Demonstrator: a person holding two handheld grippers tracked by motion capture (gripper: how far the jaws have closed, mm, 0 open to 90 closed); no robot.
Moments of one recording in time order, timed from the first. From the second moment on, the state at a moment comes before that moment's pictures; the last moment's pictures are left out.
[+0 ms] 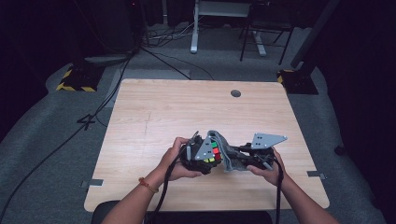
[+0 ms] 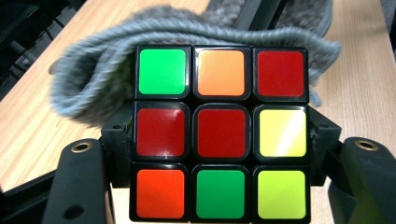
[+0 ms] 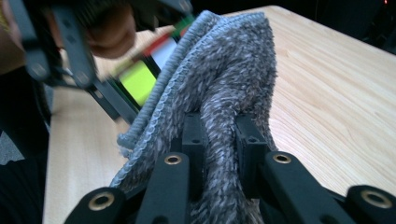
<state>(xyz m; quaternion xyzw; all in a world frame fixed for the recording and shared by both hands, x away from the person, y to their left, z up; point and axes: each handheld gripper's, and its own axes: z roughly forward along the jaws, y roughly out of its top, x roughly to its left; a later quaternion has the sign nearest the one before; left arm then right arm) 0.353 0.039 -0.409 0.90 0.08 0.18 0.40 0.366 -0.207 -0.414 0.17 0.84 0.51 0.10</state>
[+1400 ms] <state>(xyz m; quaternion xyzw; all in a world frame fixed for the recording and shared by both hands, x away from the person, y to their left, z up) 0.355 0.027 -0.423 0.91 0.08 0.17 0.37 0.351 -0.193 -0.410 0.12 0.84 0.52 0.09</state>
